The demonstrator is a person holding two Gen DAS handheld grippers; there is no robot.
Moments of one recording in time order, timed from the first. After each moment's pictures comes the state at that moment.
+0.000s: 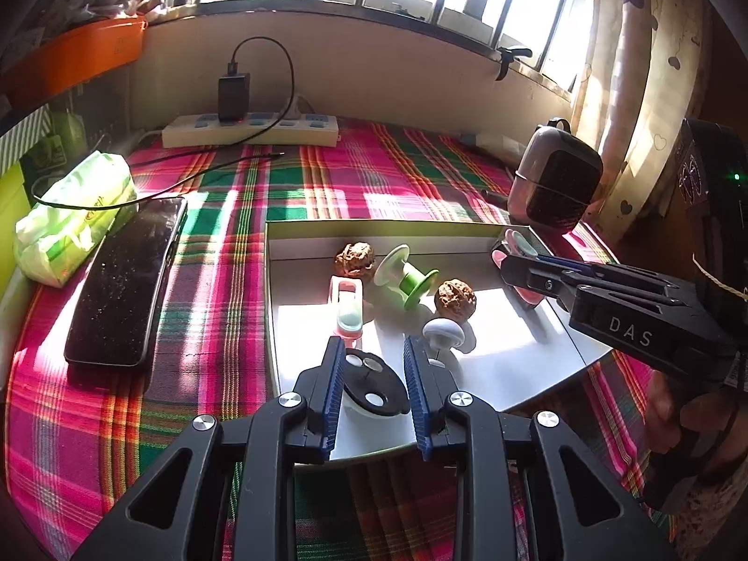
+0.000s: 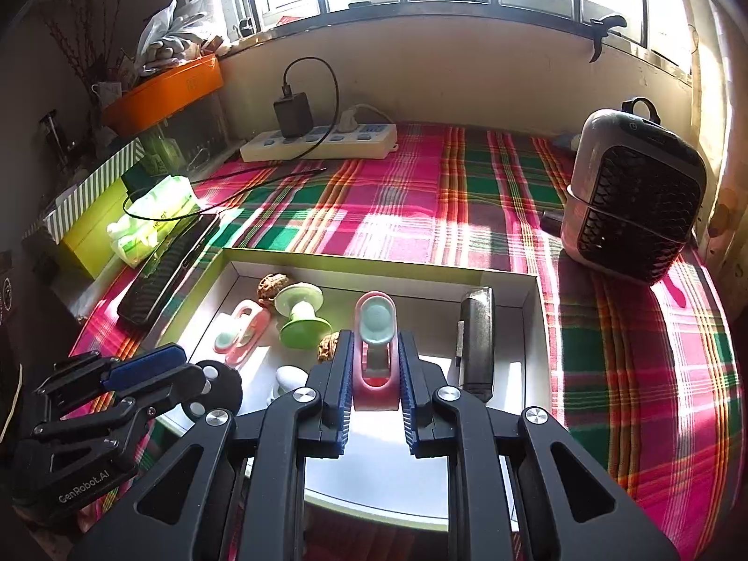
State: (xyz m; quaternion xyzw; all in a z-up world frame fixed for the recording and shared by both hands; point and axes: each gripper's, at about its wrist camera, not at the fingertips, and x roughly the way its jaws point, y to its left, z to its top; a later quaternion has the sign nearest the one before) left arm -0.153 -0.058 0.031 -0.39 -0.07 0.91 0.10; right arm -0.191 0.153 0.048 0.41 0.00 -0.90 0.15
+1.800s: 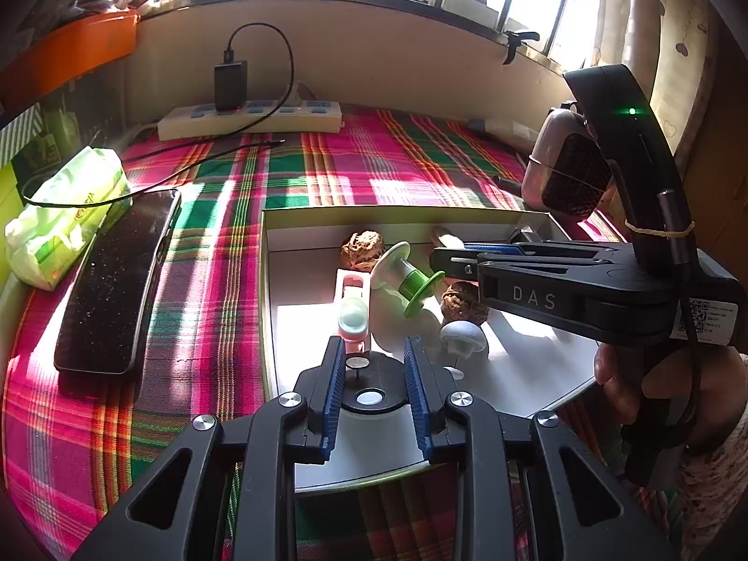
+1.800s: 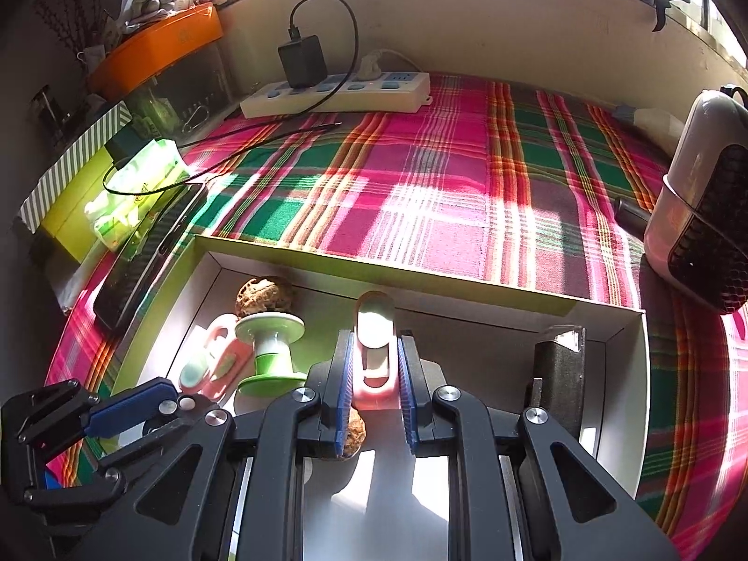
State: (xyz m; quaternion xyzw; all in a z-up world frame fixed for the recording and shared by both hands) left arm -0.165 -0.056 0.021 -0.41 -0.07 0.91 0.10; right arm -0.246 0.125 0.013 0.46 0.02 -0.87 0.19
